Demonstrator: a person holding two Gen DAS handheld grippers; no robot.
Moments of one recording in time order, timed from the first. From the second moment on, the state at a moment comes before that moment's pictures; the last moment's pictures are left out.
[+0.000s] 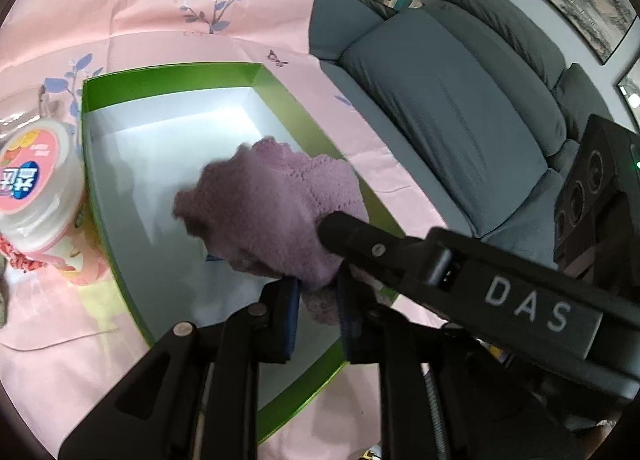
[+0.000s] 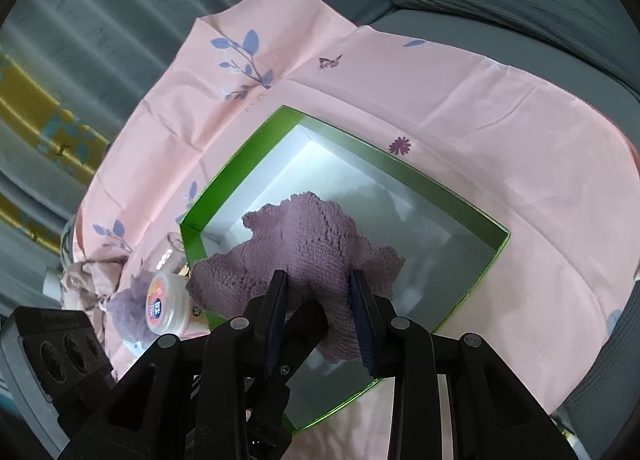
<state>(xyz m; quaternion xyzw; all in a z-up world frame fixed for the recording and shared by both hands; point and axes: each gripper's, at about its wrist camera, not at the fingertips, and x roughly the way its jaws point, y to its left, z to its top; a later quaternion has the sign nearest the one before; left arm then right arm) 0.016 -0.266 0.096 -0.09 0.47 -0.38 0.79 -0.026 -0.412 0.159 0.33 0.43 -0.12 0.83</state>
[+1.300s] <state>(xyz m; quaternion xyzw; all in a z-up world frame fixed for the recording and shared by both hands) -0.023 0.097 0.111 -0.24 0.38 0.02 0.89 -0.014 -0.278 0.191 0.18 0.34 0.01 0.92</state>
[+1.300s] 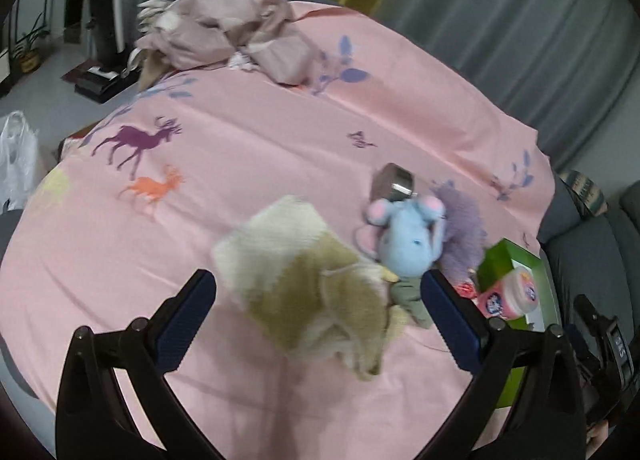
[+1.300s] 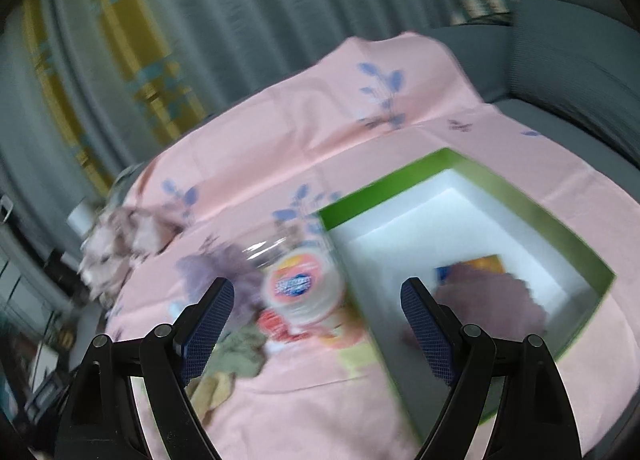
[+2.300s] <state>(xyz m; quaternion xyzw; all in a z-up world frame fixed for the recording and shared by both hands) -0.018 0.120 0.094 -0.24 0.41 0.03 0.88 0.092 -0.140 0.161 0.06 0.46 0.11 0.88</state>
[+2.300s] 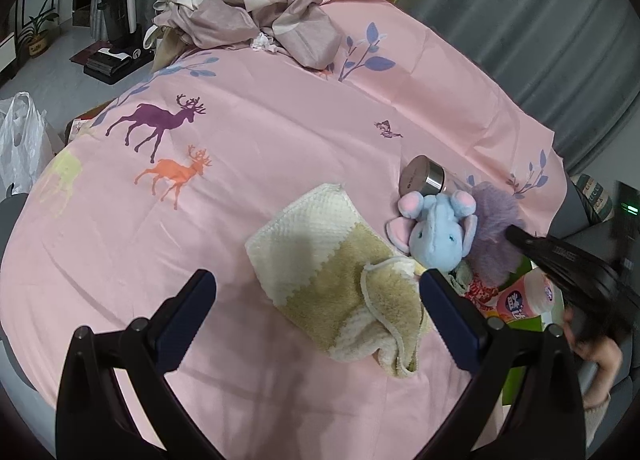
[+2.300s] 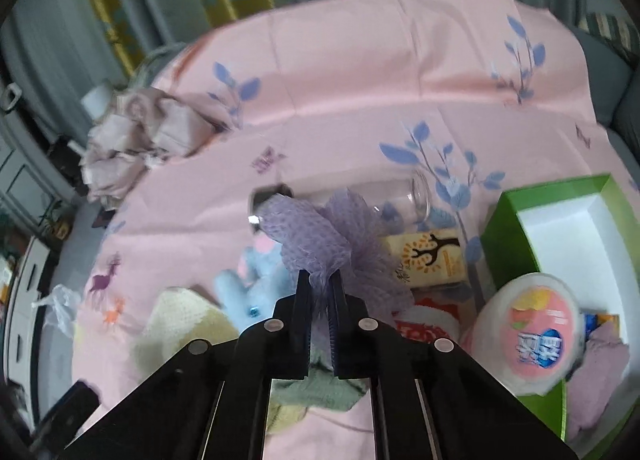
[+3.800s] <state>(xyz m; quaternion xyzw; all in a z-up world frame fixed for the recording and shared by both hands) 0.000 -0.049 0.033 -0.15 0.51 -0.13 0.84 0.029 -0.205 0.092 0.15 0.59 0.10 0.79</state>
